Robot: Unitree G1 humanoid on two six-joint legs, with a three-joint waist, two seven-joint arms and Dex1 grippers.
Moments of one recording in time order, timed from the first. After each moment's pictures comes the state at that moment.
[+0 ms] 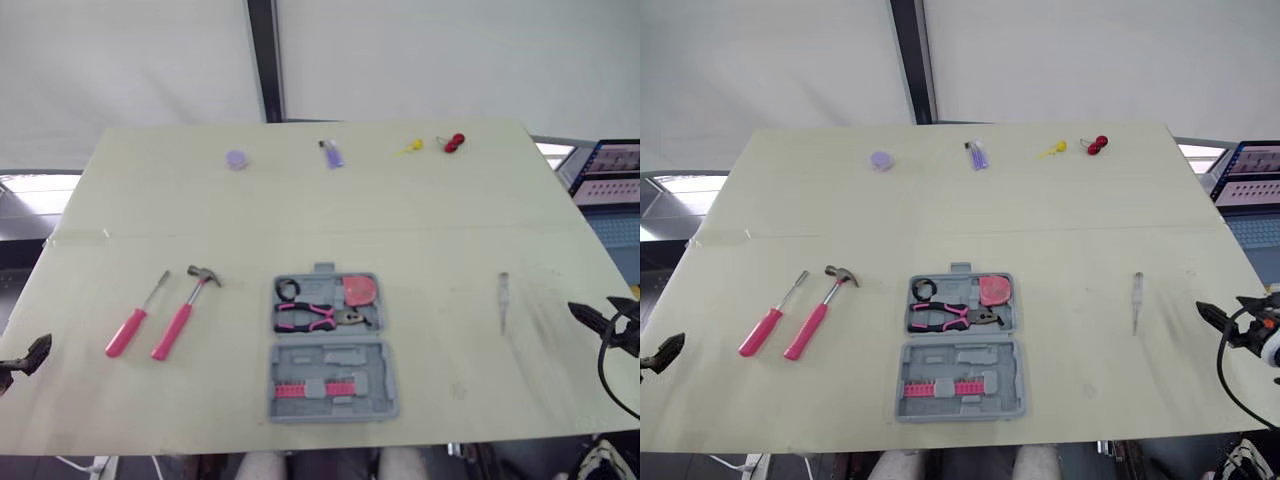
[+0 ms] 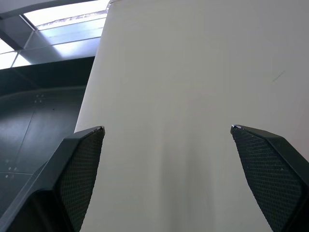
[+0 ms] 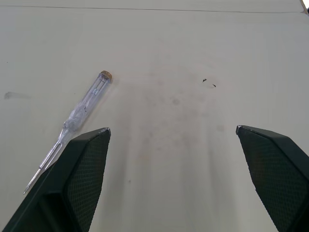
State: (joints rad) left arm 0.14 0.78 0.73 0.42 -0.27 0.20 -0.54; right arm -0.20 -0.92 -0.51 0.75 0.36 0.15 0.95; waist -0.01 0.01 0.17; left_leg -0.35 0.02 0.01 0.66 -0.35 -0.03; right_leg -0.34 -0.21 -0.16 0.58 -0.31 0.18
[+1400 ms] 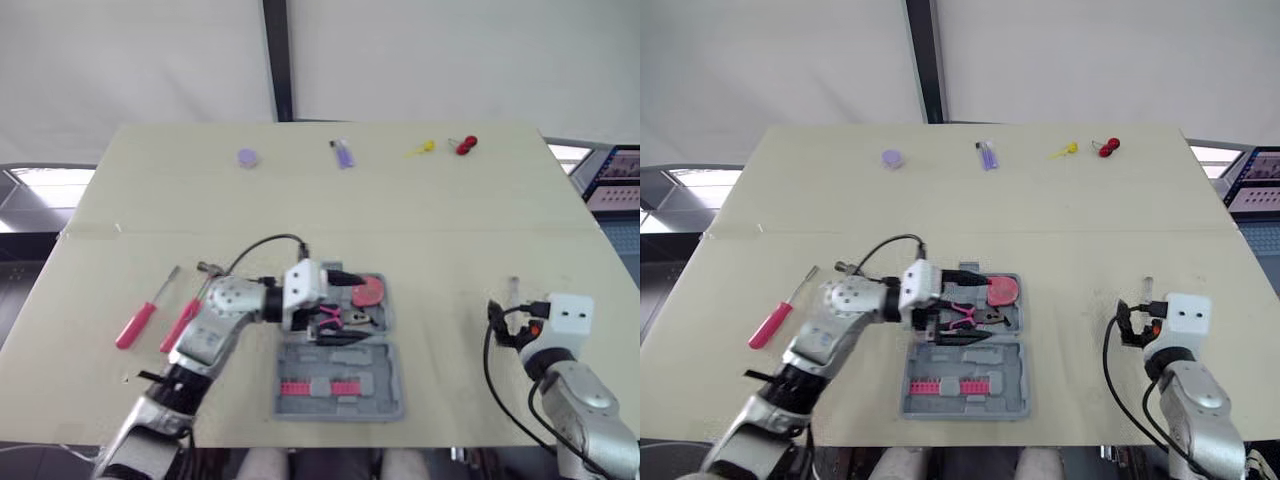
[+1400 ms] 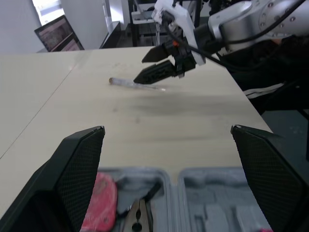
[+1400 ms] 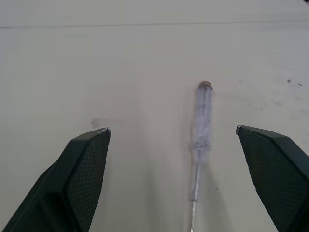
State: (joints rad) left arm -0.50 0.29 -0.35 0.04 -0.23 0.08 -1.01; right arm 0.10 -0.31 -0.40 -0.24 0.24 0.46 0.14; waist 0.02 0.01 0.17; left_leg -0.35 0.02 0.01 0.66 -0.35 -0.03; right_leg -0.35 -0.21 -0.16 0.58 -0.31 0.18
